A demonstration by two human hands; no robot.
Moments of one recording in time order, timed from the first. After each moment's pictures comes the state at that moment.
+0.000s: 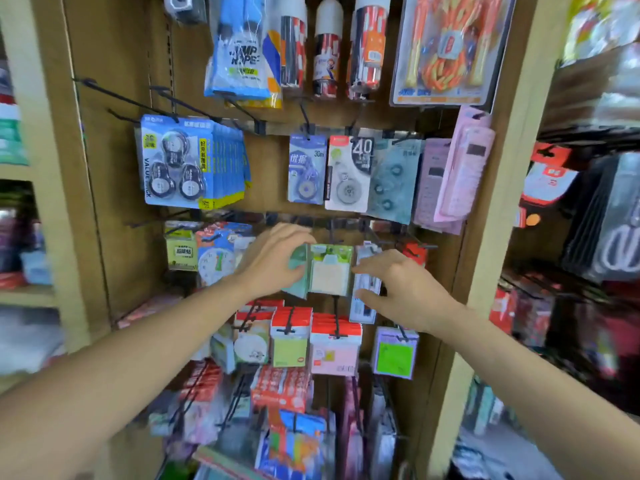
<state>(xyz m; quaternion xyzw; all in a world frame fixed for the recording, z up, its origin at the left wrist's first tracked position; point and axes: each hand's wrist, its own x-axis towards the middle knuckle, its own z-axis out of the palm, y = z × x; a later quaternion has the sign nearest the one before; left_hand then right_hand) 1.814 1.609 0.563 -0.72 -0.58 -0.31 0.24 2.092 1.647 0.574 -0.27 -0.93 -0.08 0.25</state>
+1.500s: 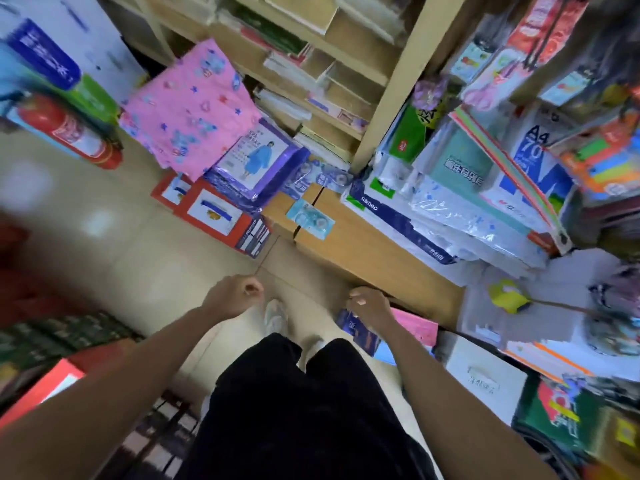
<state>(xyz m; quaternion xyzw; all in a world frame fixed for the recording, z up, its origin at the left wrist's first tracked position) 1.612 0.973 0.003 -0.24 -0.84 -0.17 -0.45 1.828 1.216 0.001 -0.49 -0.68 0.49 -0.21</state>
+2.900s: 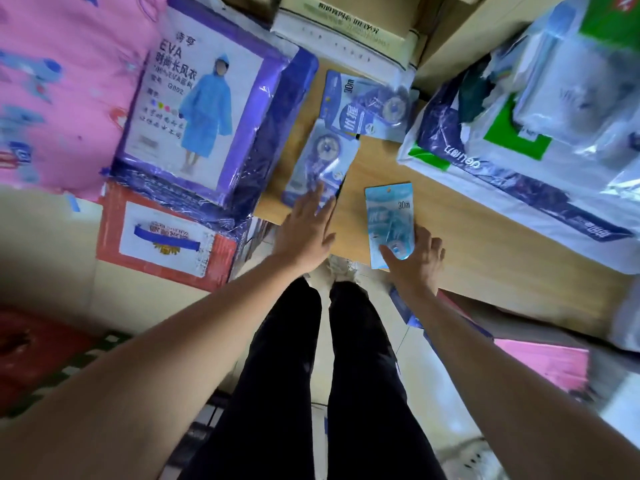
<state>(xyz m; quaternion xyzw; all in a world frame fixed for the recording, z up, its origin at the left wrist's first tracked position) 1.475 1.183 -0.340 -0.46 -0.80 -0.07 -0.38 1.674 1.290 -0.336 -0.64 -0.69 0.30 -0.13</state>
